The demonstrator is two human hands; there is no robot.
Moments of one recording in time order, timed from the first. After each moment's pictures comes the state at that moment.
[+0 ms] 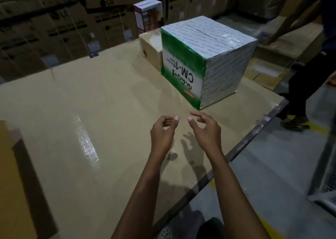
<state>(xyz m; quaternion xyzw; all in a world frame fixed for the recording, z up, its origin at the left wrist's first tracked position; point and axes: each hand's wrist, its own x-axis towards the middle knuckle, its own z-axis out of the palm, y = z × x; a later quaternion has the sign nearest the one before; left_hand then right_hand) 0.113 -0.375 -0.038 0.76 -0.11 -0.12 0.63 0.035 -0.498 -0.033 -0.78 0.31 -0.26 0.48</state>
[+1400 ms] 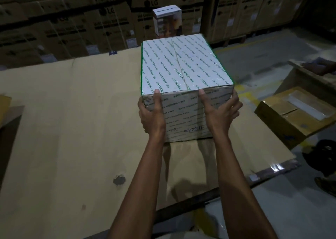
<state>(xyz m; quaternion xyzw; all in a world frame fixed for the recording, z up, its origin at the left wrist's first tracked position) 0.163 -0.624 0.009 0.69 0.20 0.10 0.69 0.136 -0.781 -0.001 -0.75 0.29 -0.30 0.52</state>
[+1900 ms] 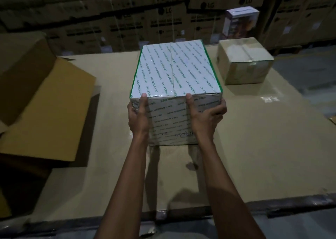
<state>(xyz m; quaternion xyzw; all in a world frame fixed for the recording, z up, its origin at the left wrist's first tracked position) 0.141 -0.286 -0.001 0.66 0.24 0.17 0.70 0.139 -0.448 -0.007 -0.74 0.18 -0.25 0.59</state>
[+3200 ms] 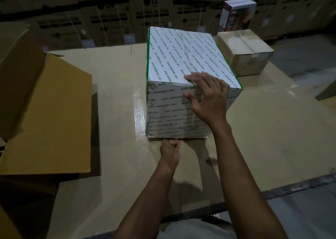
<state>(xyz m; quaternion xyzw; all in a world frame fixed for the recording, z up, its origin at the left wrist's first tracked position) 0.156 -0.277 -0.156 0.30 0.36 -0.08 0.88 0.177 -0.398 0.011 -0.89 -0.09 -0.39 0.24</state>
